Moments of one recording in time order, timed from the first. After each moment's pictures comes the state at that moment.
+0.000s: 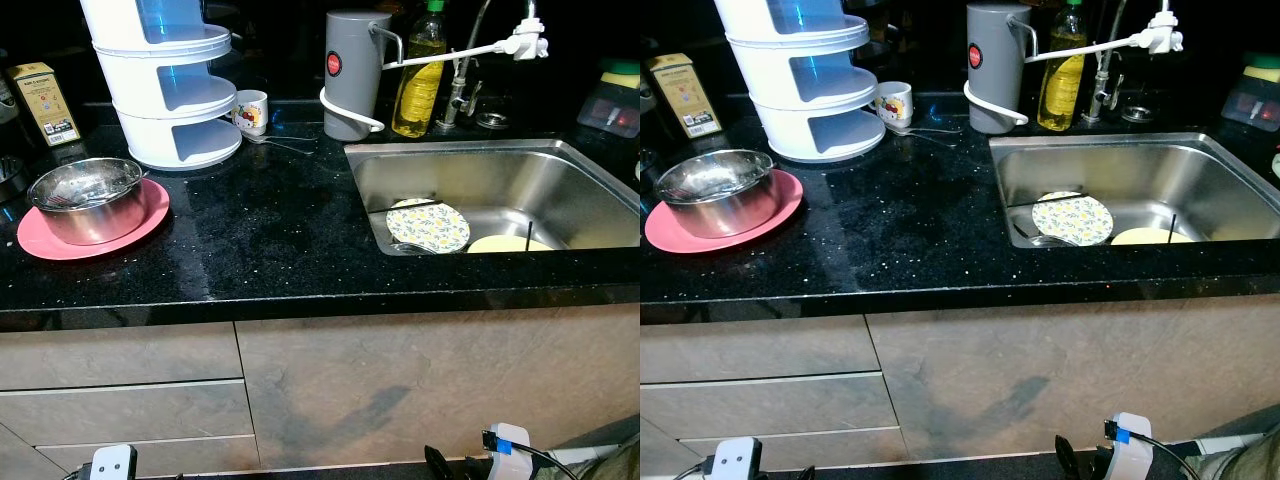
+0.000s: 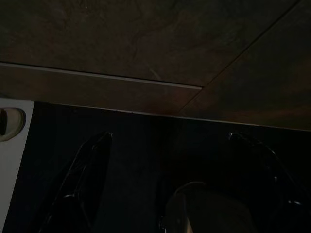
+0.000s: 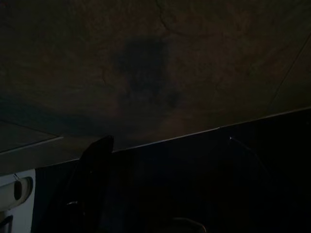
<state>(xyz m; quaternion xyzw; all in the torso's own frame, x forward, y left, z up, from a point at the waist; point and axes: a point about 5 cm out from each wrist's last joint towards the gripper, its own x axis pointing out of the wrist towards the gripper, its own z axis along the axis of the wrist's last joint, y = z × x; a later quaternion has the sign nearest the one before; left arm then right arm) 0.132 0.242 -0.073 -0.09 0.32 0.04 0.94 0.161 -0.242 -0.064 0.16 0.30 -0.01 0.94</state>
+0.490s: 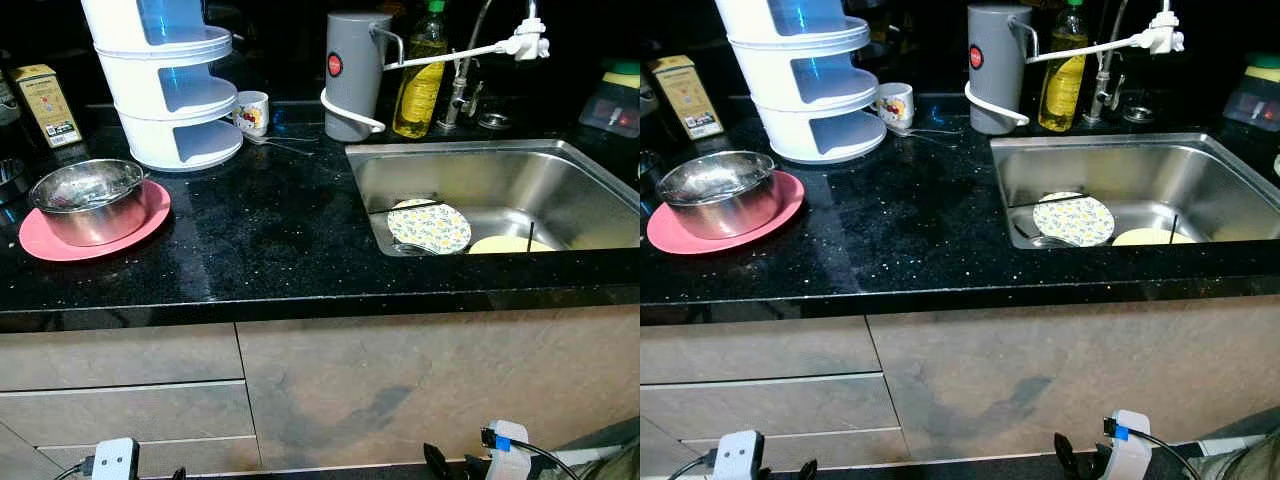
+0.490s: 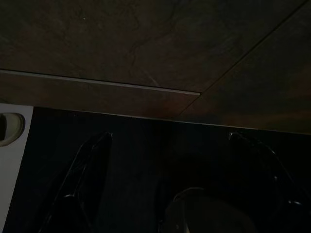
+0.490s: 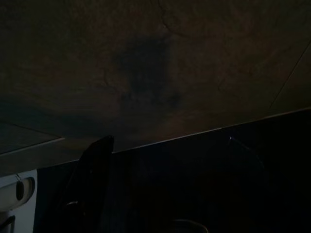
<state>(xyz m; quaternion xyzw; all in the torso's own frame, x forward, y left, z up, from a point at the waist) 0.138 0.242 -0.072 -0.09 0.31 0.04 0.94 0.162 -0.241 -0.065 0.16 0.30 -0.01 0.94</state>
